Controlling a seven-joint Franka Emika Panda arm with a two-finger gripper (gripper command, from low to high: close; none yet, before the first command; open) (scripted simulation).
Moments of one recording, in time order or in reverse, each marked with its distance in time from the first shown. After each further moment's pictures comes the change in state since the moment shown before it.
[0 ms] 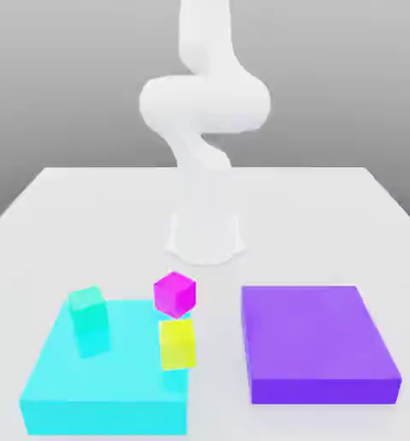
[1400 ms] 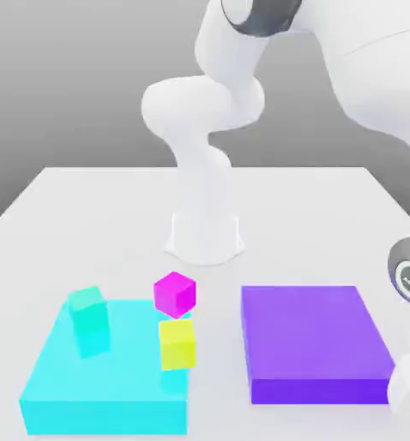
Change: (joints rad) arm 0.451 1.360 0.083 0.317 -0.140 0.299 0.720
